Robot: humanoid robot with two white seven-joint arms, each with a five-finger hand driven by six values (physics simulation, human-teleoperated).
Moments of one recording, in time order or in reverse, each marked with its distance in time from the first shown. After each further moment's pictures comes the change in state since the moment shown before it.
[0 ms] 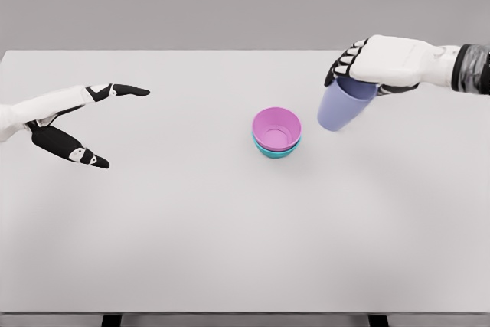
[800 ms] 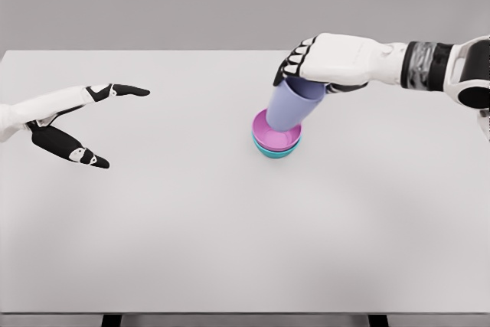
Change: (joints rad) left arm 0.000 0.000 0.000 0.000 -0.001 0.000 0.000; right arm -0.035 0.149 0.030 -0.006 0.001 0.000 0.000
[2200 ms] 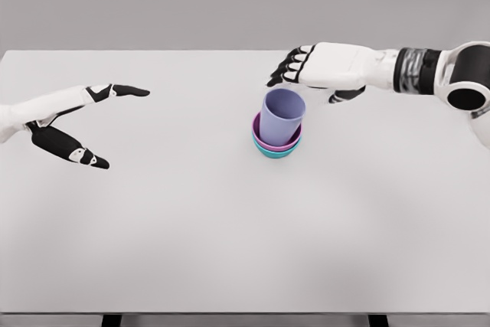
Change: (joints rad) left arm 0.002 0.001 0.000 -0.001 0.001 0.000 0.000; right arm -0.006 0.005 0.024 0.070 0.010 0.000 0.000
